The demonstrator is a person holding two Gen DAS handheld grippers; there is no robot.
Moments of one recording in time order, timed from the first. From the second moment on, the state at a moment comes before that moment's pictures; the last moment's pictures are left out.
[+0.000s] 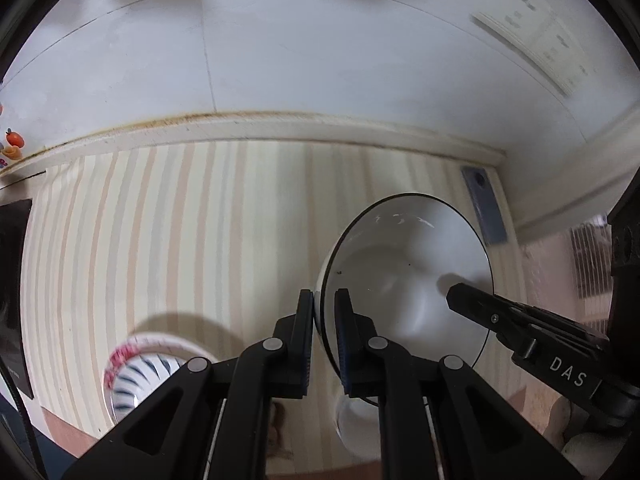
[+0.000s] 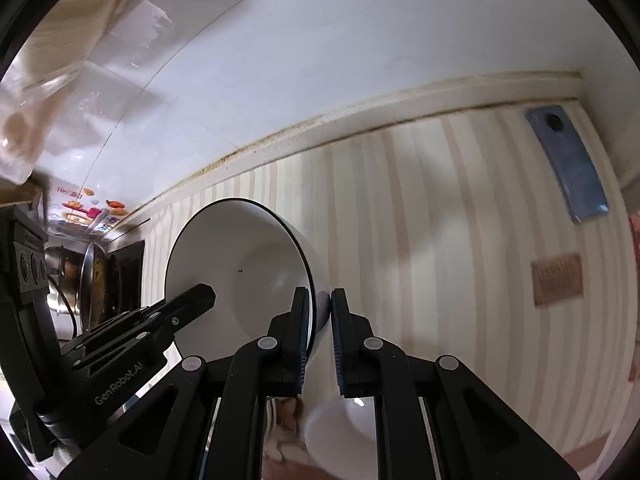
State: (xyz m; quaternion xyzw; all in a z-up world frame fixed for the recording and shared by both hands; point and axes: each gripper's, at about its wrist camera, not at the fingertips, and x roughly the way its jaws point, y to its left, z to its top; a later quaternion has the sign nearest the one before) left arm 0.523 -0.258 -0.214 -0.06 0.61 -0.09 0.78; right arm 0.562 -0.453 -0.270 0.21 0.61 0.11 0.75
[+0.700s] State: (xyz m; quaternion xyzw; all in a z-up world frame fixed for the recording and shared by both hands) left arm 0.436 -0.299 -0.271 0.01 0.67 -0.13 0.73; right arm 0.438 -0.488 -0.320 0.22 0.67 0.07 0.71
